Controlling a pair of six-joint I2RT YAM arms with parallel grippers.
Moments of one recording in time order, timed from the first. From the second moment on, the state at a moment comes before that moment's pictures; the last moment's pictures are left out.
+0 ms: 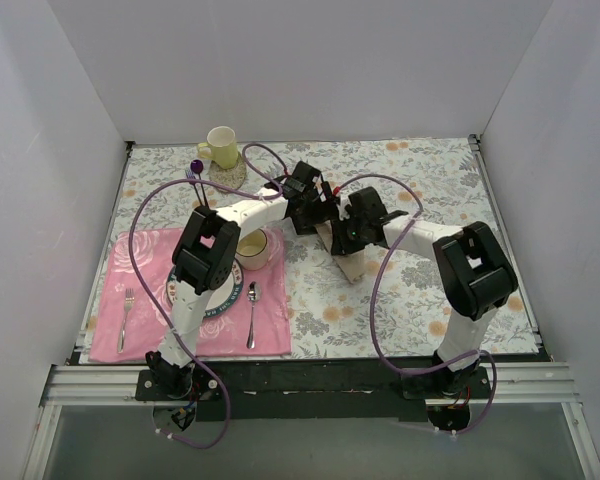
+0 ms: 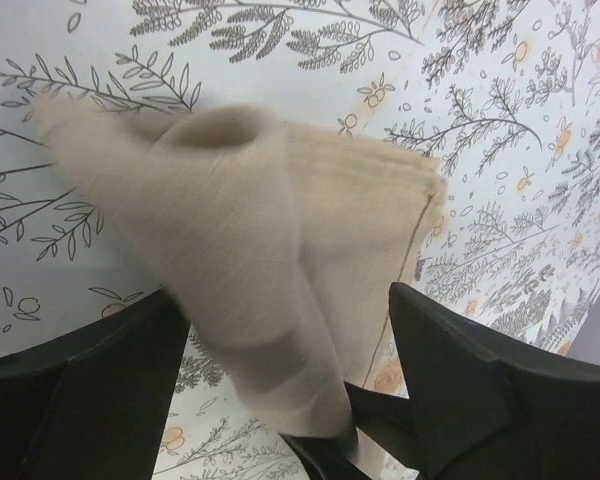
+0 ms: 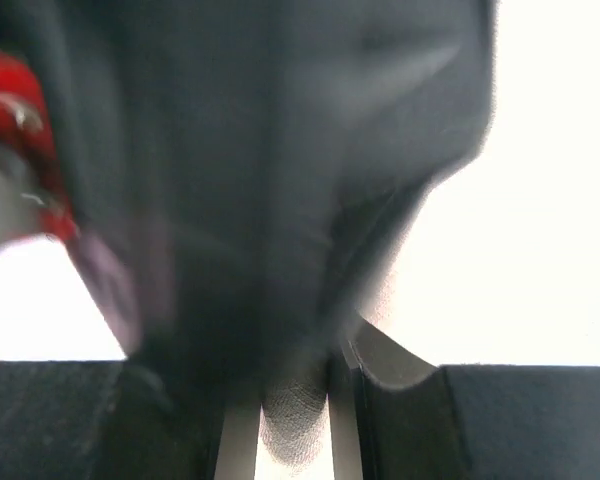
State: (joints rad) left arm -0.61 2.23 1.72 -0.42 0.14 -0.90; right arm 0.55 1.81 1.07 -0.21 -0.16 0.14
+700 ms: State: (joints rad) left arm -0.61 2.23 1.71 -0.43 0.15 -0.92; right arm 0.27 1.94 0.99 -0.01 -0.90 0.31
